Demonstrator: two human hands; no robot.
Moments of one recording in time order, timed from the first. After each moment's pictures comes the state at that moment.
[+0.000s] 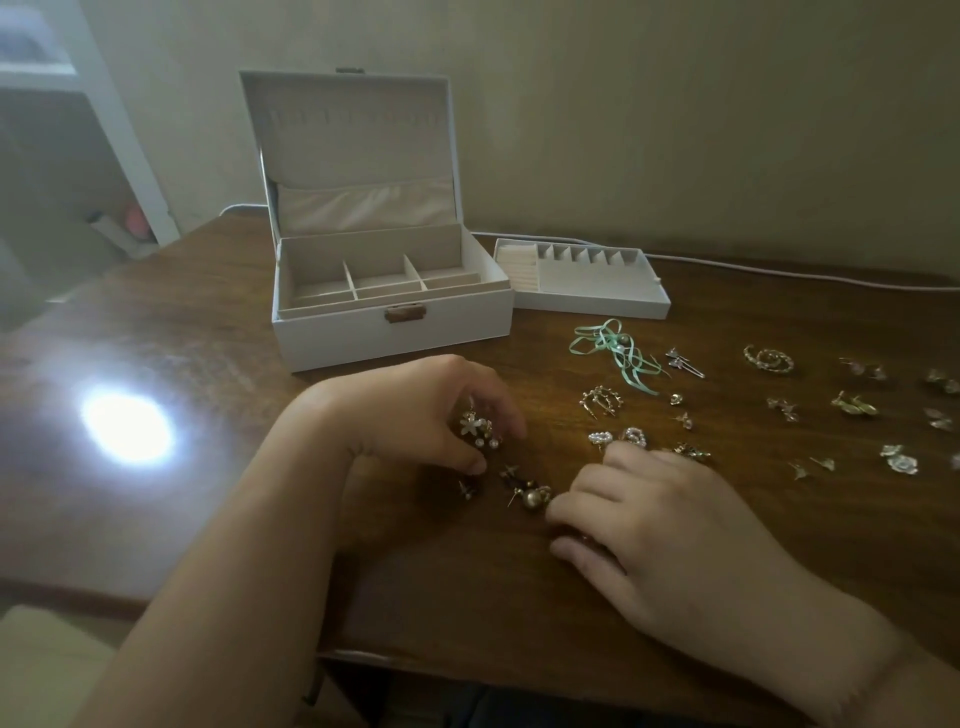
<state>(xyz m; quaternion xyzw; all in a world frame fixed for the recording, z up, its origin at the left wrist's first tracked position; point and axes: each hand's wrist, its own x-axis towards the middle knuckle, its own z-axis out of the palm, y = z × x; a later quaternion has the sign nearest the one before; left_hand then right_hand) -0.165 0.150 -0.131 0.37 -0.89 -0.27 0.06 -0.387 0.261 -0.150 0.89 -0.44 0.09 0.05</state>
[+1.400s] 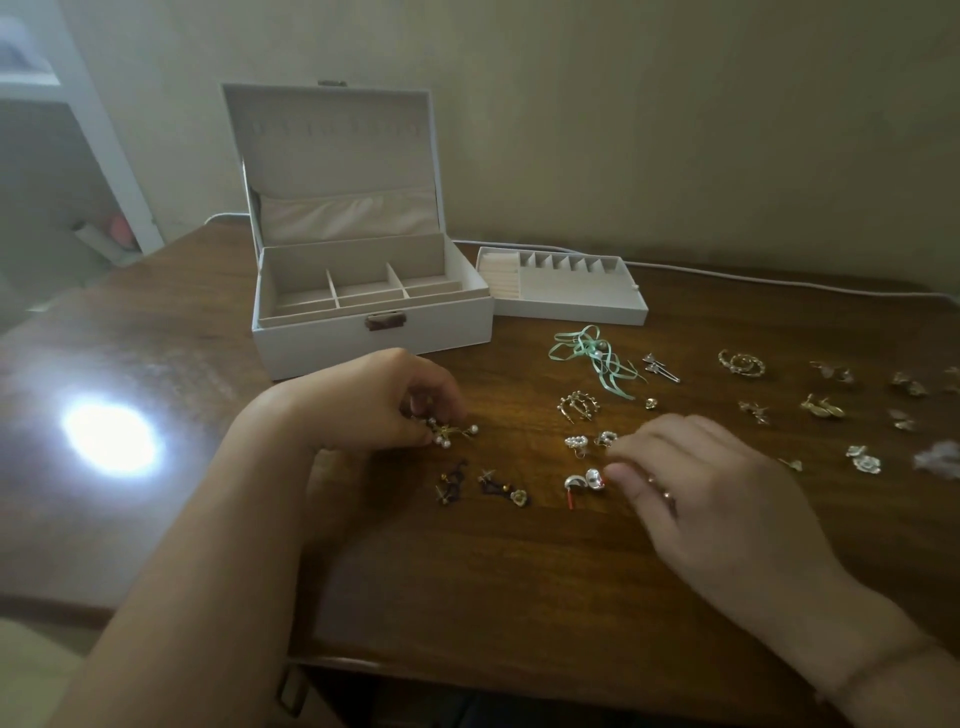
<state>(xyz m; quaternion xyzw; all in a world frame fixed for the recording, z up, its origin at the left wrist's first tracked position) -0.149 0.135 -0.138 0.42 -0.87 -0.26 0.10 -0.427 0.257 -0.154 0.80 -0.54 0.24 0.11</state>
